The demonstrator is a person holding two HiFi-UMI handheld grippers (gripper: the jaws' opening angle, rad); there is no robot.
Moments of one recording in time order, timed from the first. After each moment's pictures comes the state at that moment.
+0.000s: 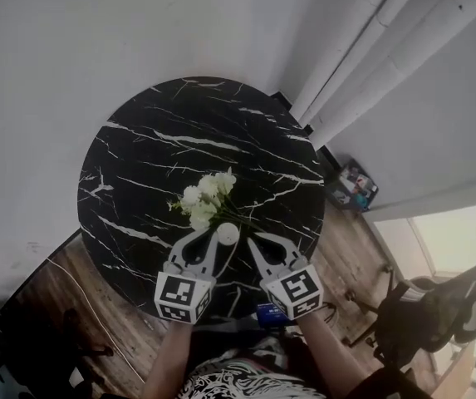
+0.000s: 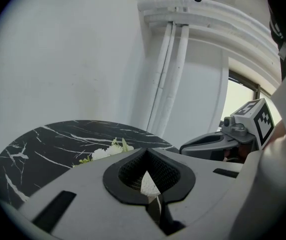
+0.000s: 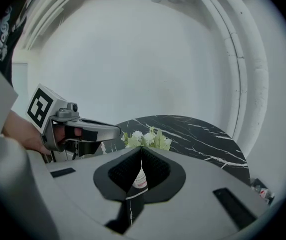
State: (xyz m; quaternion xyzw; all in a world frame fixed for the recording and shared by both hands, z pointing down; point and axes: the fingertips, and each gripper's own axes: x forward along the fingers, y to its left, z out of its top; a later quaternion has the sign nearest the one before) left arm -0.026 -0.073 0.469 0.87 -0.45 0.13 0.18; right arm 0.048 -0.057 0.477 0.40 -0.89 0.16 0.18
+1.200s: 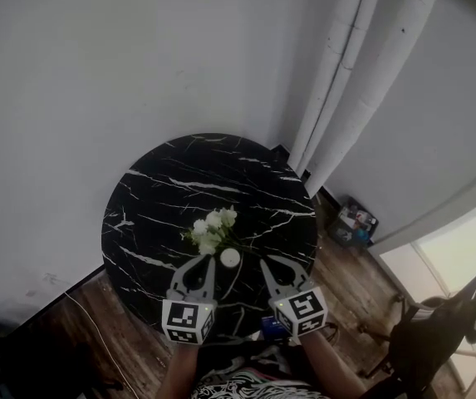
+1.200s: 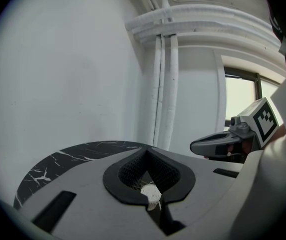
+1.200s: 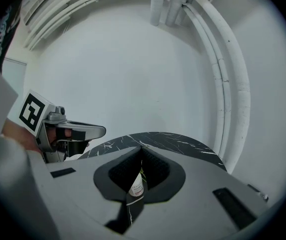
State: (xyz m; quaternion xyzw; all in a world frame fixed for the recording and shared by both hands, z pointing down) left arm -0.036 -0.040 0.392 0.85 -0.50 0.12 0.09; right arm 0.079 -0.033 0.406 0.46 -0.87 0.11 0.11
